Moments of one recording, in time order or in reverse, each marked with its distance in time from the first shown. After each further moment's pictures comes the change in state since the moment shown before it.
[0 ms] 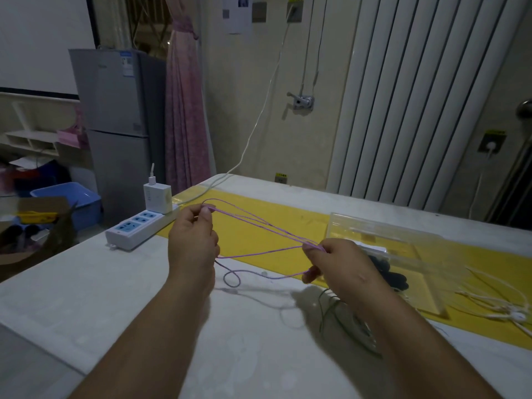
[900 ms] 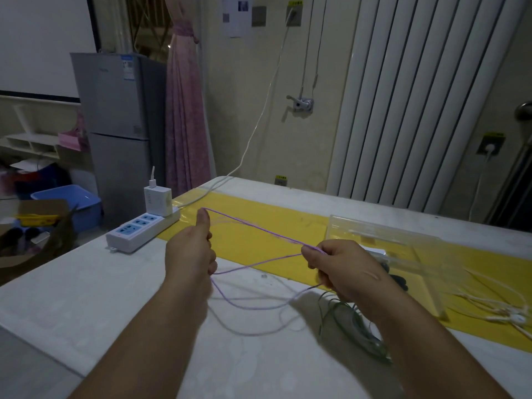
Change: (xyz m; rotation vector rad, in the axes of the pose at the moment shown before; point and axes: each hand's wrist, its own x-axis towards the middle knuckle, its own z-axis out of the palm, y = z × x) left_hand 0.008 -0.006 -0.008 0.082 0.138 -0.292; right_hand 0.002 0.002 -0.009 0.113 -0.055 -0.029
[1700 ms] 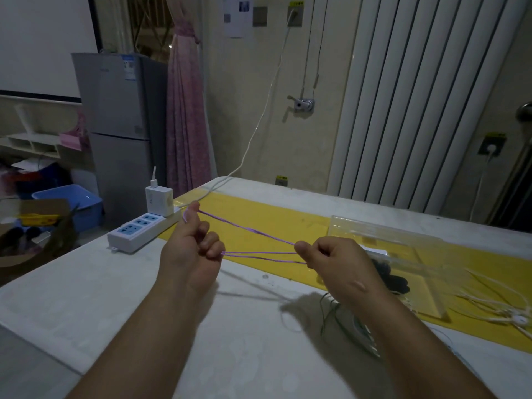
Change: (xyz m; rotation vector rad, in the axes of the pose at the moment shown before) left_hand -0.001 0.011 -0.001 -0.649 -0.304 -0.146; right_hand 0.002 0.001 0.012 -0.164 0.139 -0.166
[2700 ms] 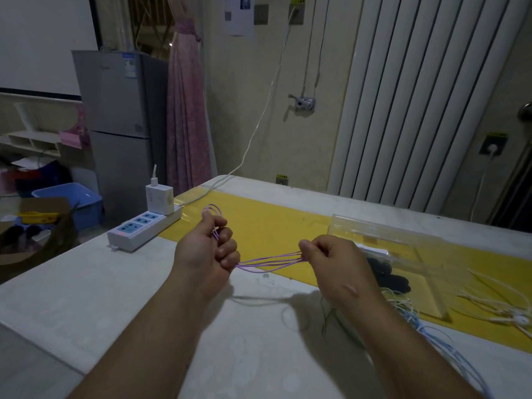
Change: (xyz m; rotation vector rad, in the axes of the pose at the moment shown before) left_hand -0.006 -0.011 0.004 0.186 -0.068 -0.148; right_hand -0.004 -0.003 0.009 -0.023 0.108 -0.017
